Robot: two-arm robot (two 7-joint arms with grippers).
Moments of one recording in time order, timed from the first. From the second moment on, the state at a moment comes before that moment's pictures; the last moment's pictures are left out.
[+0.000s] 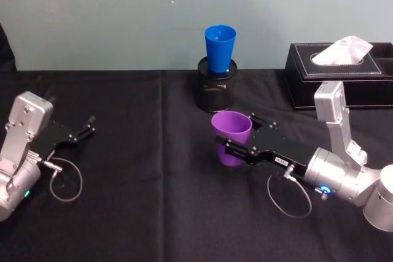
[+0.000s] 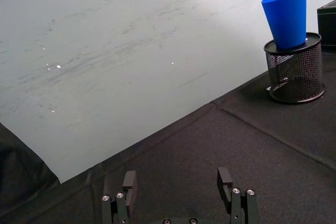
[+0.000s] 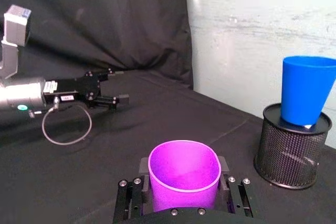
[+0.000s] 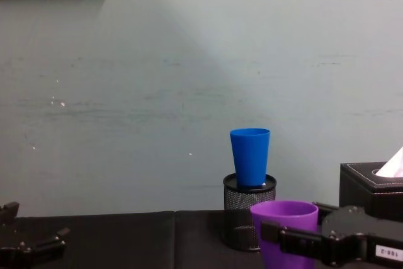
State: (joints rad) left arm -0.20 0.60 0.45 -1.41 -0.25 -0.12 0.03; right arm 0.32 0.46 -0.45 -1.33 0.50 -0.11 0.66
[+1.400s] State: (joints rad) left arm -0.20 0.60 0.45 -1.41 -0.25 -0.12 0.03; right arm 0.38 0.43 -0.48 -1.18 0.46 -0.17 0.71
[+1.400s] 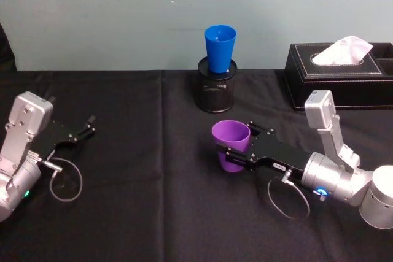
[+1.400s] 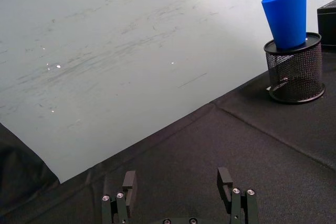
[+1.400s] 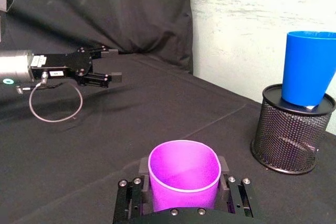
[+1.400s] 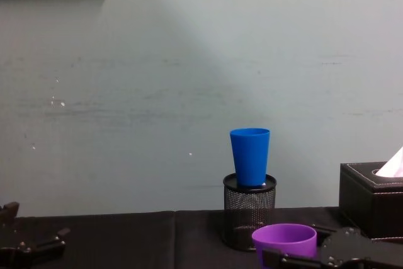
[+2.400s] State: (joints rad) left arm -0.20 0.60 0.45 -1.41 -0.25 -0.12 0.03; right arm 0.39 0.42 -0.49 -1.15 0.44 -0.14 0.70
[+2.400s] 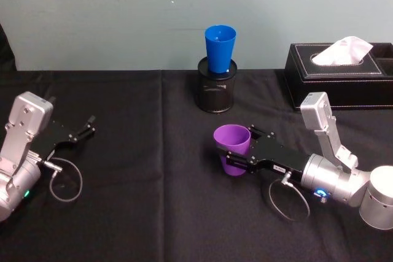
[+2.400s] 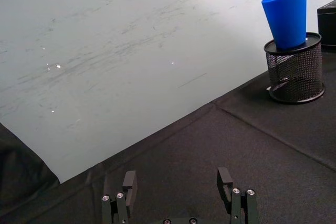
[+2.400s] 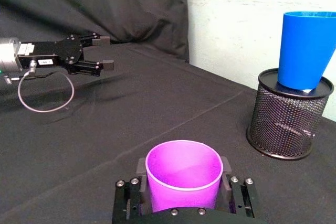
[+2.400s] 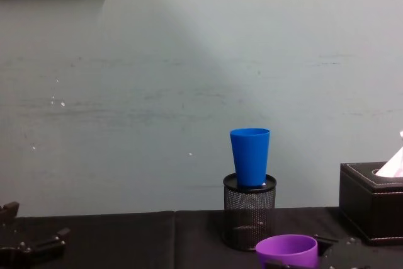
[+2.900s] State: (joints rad) left arm -0.20 0.60 0.45 -1.41 -0.25 -0.12 0.03; right arm 0.39 0.42 -0.49 -1.15 0.44 -0.15 0.70
